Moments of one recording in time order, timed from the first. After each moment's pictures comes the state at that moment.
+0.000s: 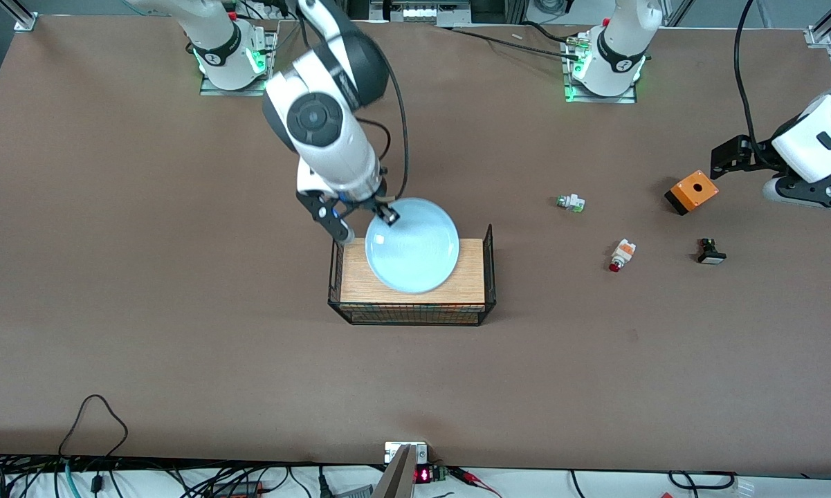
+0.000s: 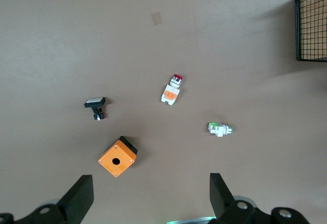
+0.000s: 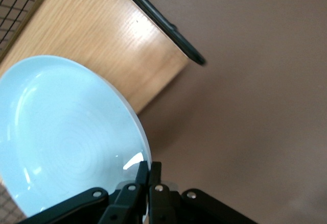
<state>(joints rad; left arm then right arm) -0.03 0.05 0.00 -1.58 0.04 1.51 0.14 0.72 0.44 -0.06 -1.46 0.19 1.92 1.40</state>
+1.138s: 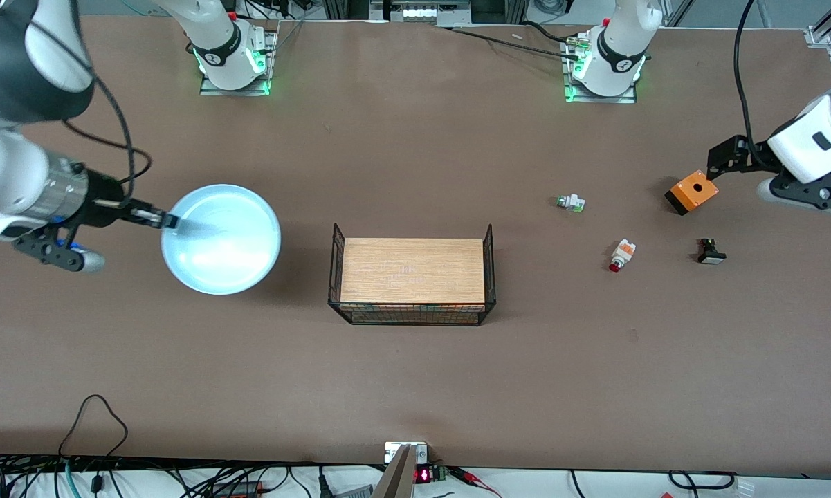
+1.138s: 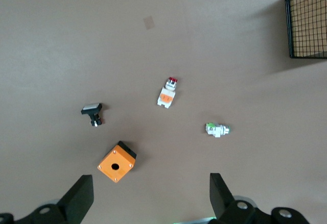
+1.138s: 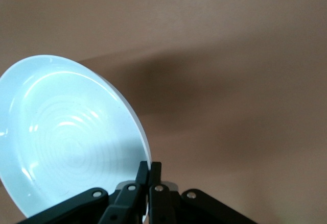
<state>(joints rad) -0.03 0.08 -0.01 -1.57 0.03 1.53 0.18 0.14 0.30 -0.09 -1.43 0.22 1.57 0.29</state>
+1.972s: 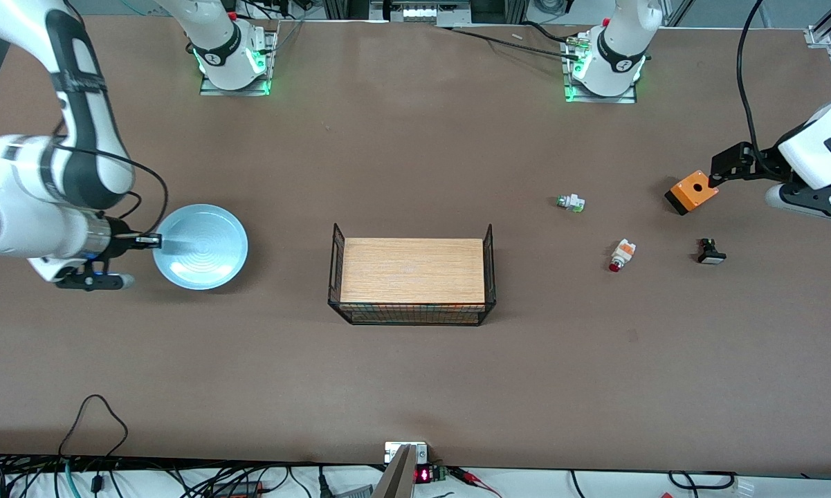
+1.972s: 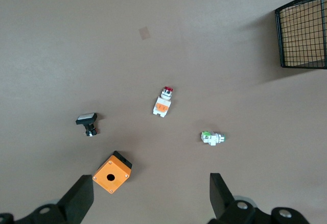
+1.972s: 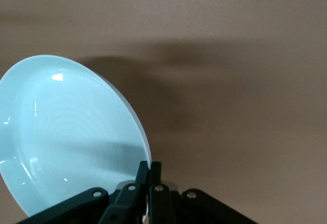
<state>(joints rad) -0.01 0.08 -0.01 -1.56 -0.01 1.55 0.21 0.03 0.38 -0.09 -1.88 0.06 2.06 -0.09</state>
